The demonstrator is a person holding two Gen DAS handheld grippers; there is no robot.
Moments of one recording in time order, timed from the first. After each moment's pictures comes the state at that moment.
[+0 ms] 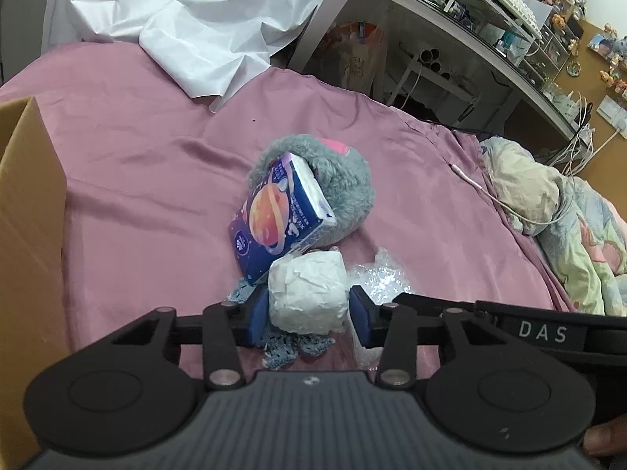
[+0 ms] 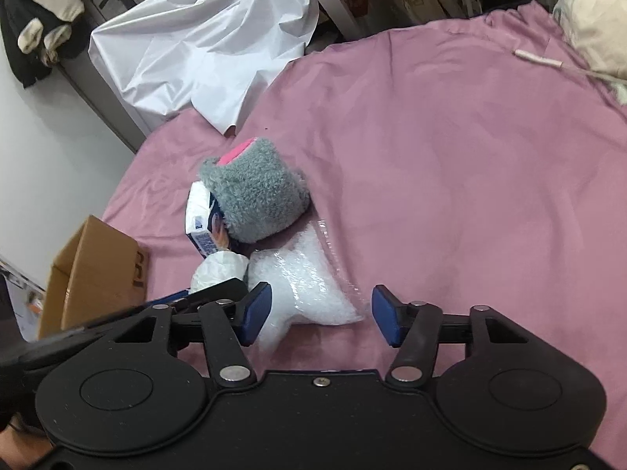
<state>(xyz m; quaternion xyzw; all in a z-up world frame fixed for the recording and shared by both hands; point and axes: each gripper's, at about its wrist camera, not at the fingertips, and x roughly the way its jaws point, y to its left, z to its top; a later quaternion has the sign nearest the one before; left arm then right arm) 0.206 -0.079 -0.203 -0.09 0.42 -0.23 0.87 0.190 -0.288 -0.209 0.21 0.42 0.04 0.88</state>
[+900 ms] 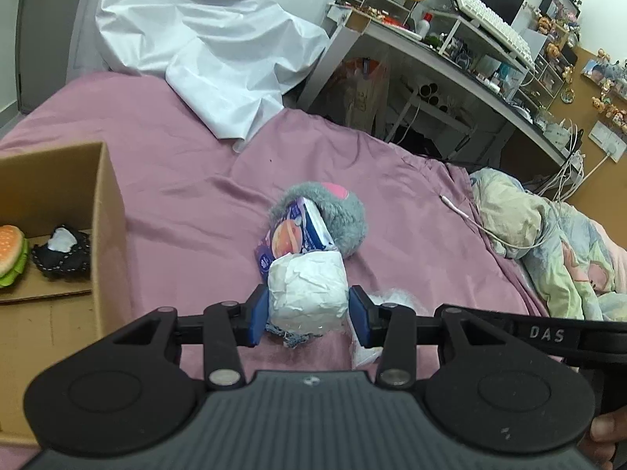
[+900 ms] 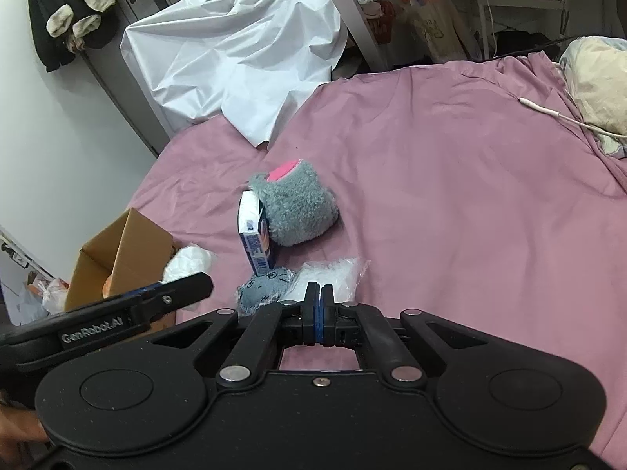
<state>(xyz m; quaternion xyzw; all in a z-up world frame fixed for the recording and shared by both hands) 0.173 -0.044 -0.153 -0.10 0.39 -0.21 0.89 0.161 -0.278 -0.163 0.16 0.41 0.05 0.90</state>
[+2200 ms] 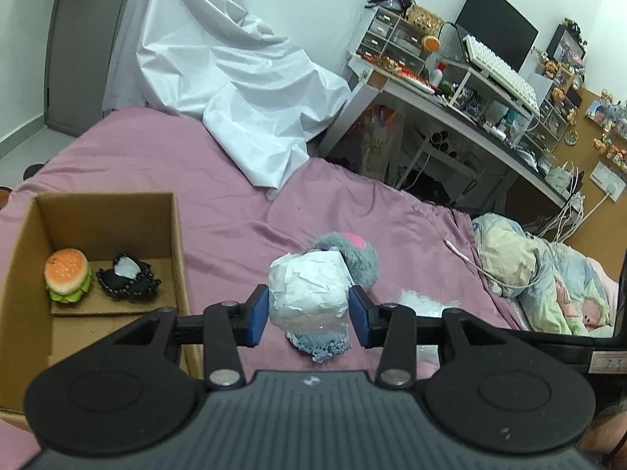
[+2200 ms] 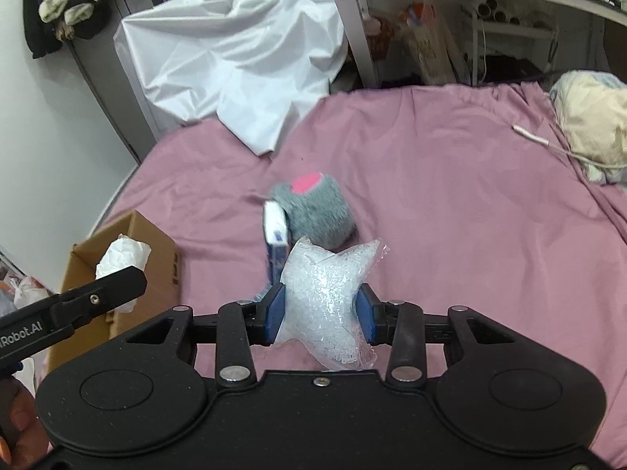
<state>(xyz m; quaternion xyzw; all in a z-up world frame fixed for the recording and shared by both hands) 0.147 0.006 -0.107 -0.13 0.35 -0.18 0.91 0.162 -0.228 -0.135 0.12 0.40 0.00 0.91</state>
